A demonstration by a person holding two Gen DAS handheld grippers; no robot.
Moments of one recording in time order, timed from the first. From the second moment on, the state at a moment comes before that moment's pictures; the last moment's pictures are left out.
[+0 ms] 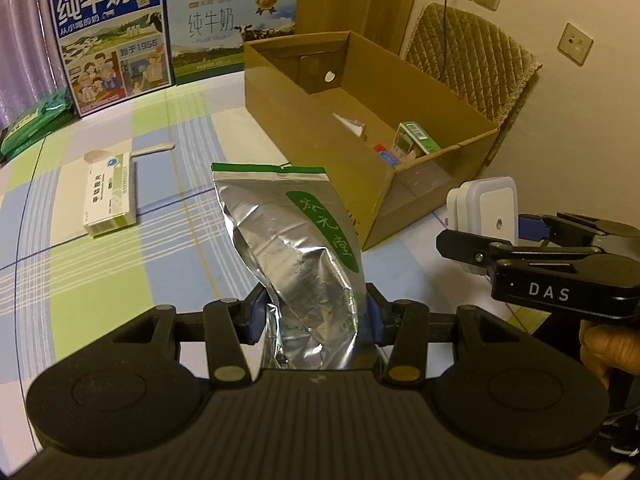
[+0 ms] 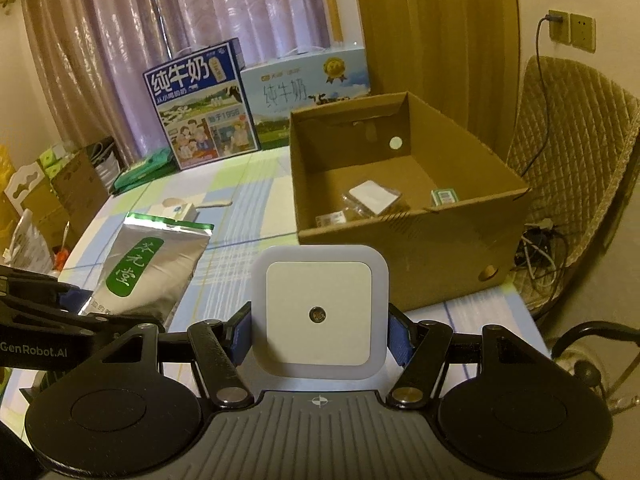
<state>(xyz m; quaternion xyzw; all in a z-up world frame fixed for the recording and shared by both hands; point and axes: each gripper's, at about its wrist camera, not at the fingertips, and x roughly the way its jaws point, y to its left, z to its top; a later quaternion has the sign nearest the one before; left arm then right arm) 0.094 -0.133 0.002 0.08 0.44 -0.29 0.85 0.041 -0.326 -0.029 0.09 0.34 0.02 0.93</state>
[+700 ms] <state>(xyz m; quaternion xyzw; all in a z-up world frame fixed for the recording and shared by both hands) 0.111 -0.182 0.028 0.08 0.41 -0.32 0.85 0.057 -0.378 0.015 0.08 0.31 0.00 0.95</state>
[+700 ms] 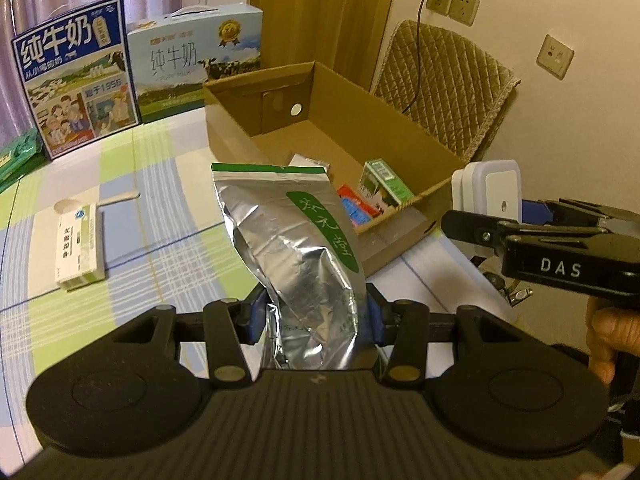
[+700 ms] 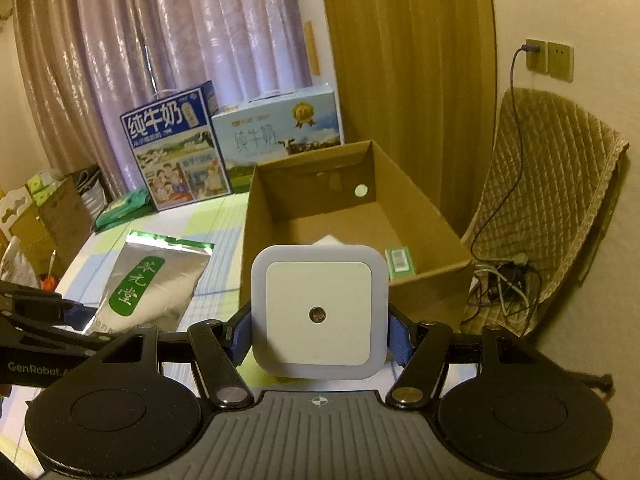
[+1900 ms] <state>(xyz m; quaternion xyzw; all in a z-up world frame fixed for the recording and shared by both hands) 0.206 -0.277 0.042 0.05 0.41 -0.32 0.85 0.176 -0.437 0.021 0.02 0.35 0.01 0.94</state>
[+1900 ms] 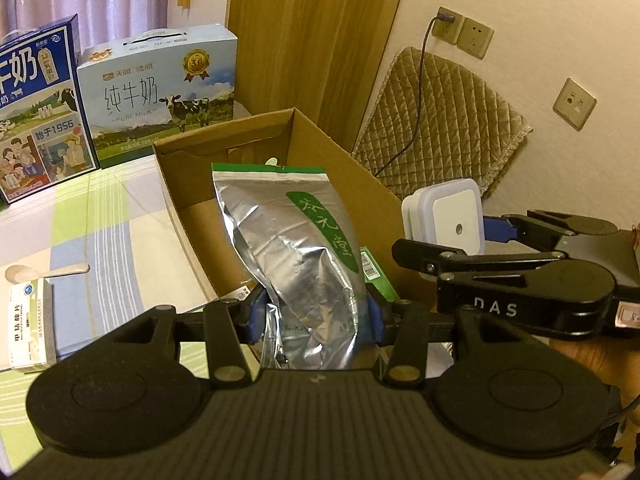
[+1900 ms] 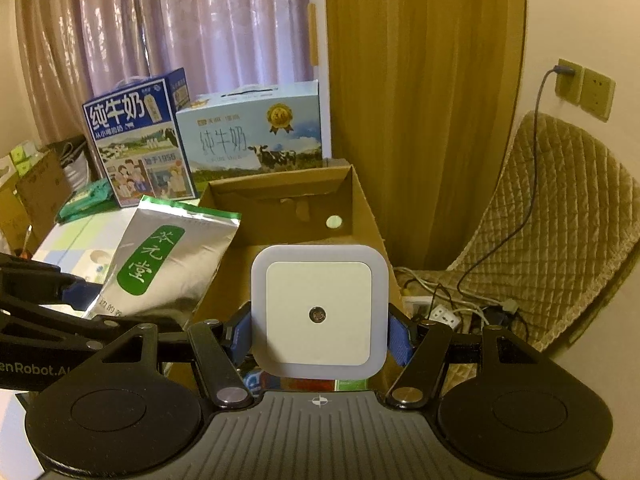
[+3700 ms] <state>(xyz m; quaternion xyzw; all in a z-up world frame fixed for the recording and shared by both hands) 0.211 -0.209 0.019 0.00 0.41 -0.27 0.87 0.183 -0.430 0.010 0.04 0.37 0.01 0.93</state>
